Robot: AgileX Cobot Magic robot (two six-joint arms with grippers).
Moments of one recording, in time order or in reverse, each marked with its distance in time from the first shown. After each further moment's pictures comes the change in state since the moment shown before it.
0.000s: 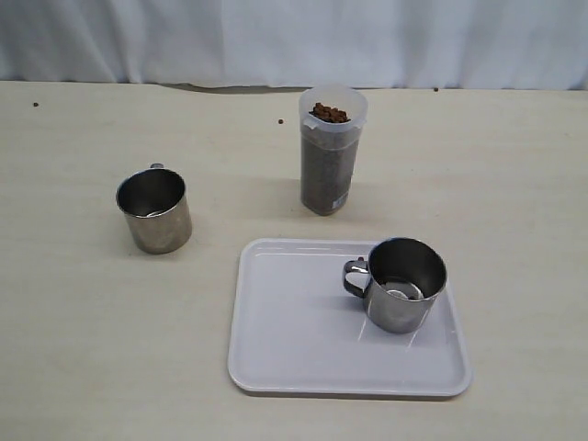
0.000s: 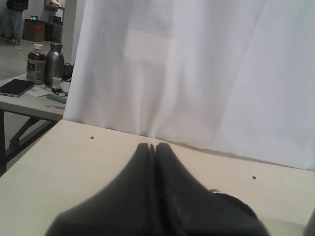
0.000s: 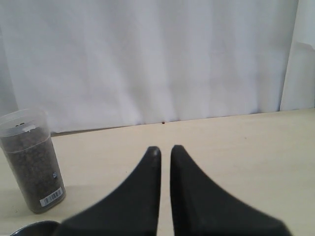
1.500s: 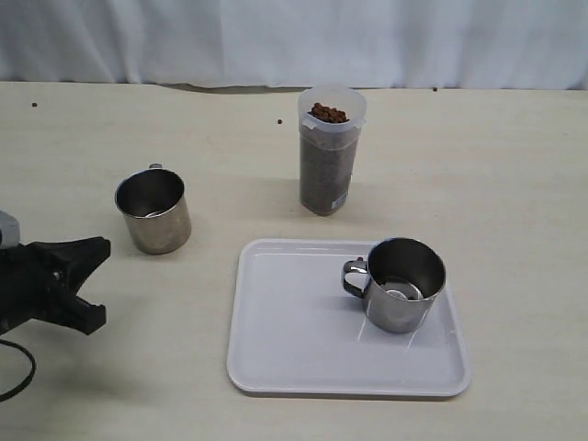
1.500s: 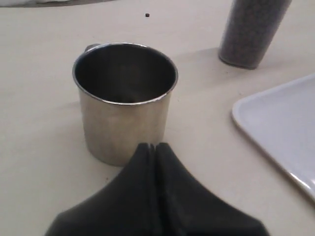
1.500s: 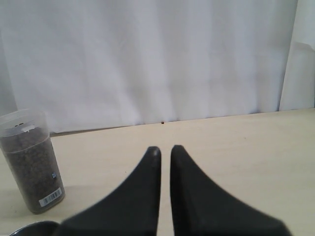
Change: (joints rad) left arm -0.001 1.786 -0.113 0.141 -1.257 0.530; right arm 0.000 0.000 0.000 0.000 0.000 0.000
